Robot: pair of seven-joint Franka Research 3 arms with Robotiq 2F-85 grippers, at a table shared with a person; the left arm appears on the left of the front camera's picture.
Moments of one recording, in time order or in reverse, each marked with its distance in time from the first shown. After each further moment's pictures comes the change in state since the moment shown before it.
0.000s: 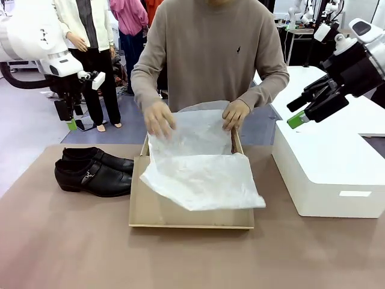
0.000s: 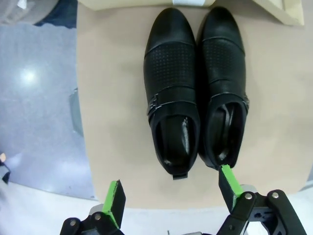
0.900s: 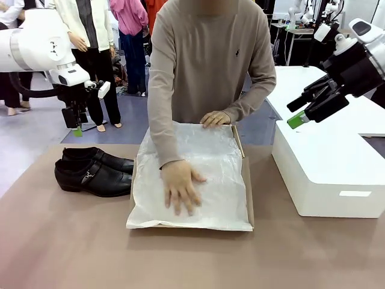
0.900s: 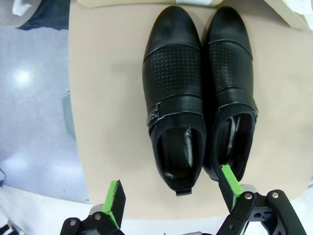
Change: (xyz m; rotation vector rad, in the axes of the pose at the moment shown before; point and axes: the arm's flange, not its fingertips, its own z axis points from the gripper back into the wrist) left arm 0.007 0.008 -0.028 -0.029 0.001 0.007; right arm 0.000 0.000 0.000 0.001 0.001 0.000
